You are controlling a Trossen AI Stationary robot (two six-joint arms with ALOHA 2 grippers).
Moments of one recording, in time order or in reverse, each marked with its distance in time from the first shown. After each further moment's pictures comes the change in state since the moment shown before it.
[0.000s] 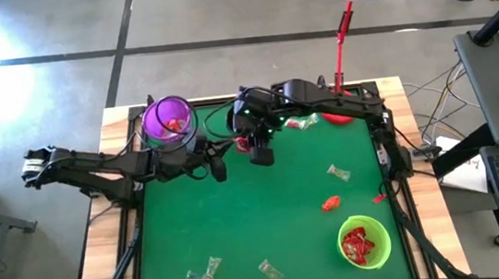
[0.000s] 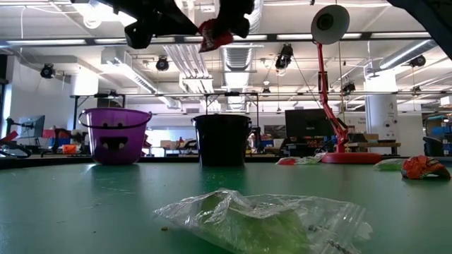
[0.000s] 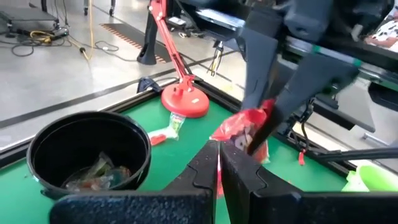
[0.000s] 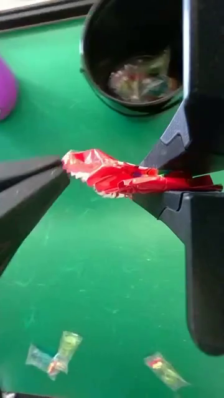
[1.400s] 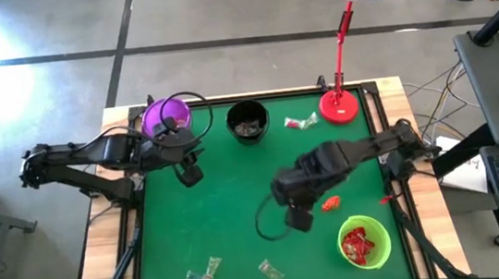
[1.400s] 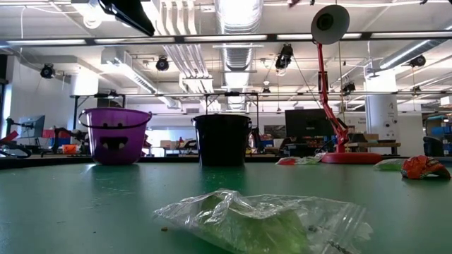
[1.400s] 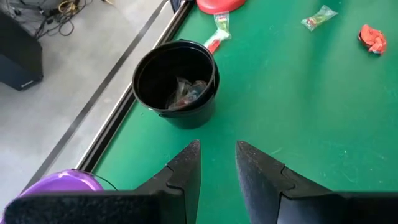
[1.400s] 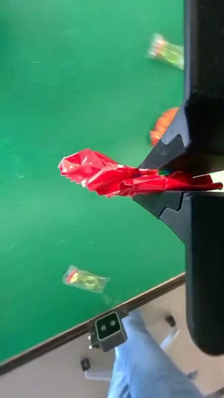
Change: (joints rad) left arm -0.018 -0.033 0.391 -0.992 0.002 0.233; right arm 0.445 -0.141 -0.156 -0.284 0.111 0.792
